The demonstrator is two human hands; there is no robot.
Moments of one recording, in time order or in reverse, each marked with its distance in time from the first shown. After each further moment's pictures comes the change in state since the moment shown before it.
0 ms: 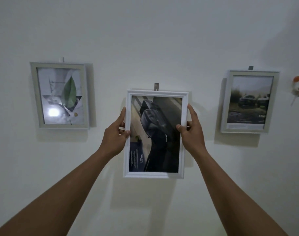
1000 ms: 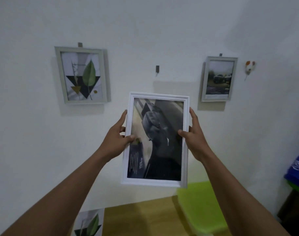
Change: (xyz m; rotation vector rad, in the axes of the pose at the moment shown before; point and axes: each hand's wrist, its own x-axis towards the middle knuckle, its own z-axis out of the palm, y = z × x) left_hand -0.158 0.007 -0.108 -0.259 -0.350 -0.065; right_hand -0.212 -0.091 0.000 0.100 -0.026 0.185
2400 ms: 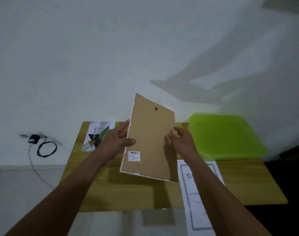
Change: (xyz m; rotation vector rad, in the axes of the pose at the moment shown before) left_hand -0.180 -0.174 0.082 -0.418 -0.041 -0.818; right_hand -0.159 0.217 0.056 -0.322 -0.126 0.736
